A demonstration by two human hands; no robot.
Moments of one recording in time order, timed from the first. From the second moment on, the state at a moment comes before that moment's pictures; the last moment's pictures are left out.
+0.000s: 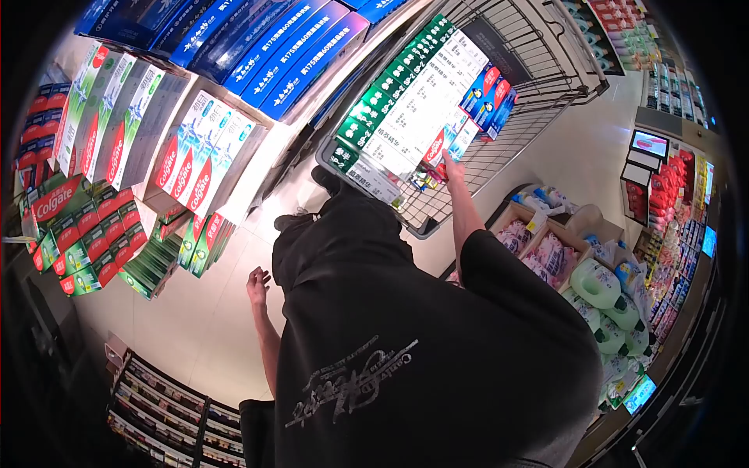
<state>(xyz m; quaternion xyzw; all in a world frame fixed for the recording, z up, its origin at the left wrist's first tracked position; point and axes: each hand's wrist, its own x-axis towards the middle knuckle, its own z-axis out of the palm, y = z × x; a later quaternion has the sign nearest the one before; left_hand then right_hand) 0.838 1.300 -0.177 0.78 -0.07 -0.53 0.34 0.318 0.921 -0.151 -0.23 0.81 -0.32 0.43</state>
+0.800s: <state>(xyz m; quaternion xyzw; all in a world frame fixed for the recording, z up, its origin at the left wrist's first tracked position) 0.812 1.280 -0.157 0.78 -0.15 -0.49 0.37 0.297 0.916 -0.107 -0.28 0.84 -0.31 0.35</state>
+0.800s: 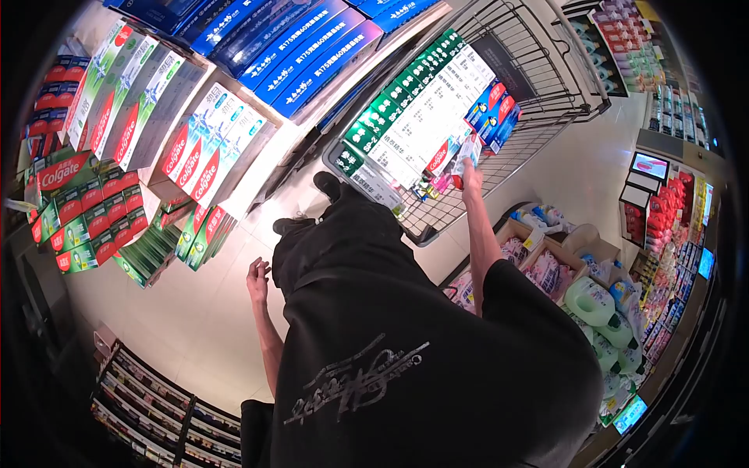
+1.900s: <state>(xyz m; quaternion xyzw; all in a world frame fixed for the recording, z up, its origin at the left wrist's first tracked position) 0.793 1.205 0.132 0.58 -0.18 -0.17 0.78 0.654 0.969 0.166 -0.70 0.07 -0.08 0.71</state>
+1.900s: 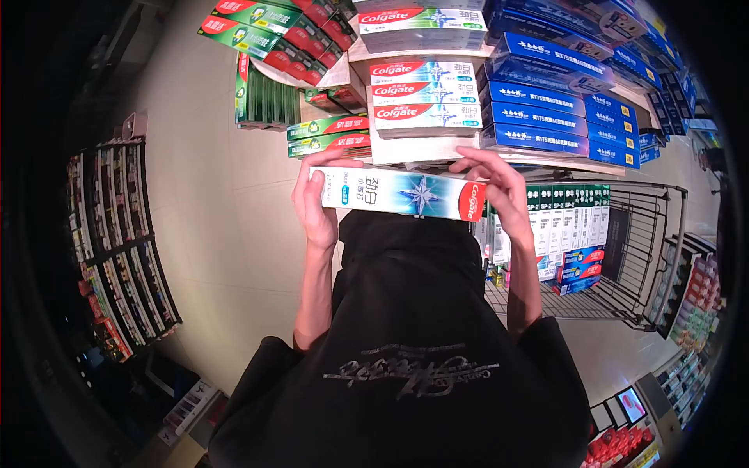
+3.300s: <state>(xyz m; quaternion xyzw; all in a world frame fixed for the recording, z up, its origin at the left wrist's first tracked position) 0.757 1.181 0.145 0.74 -0.36 -0.24 0.51 0.680 1.019 0.123 -0.44 0.21 -0.01 0.87</state>
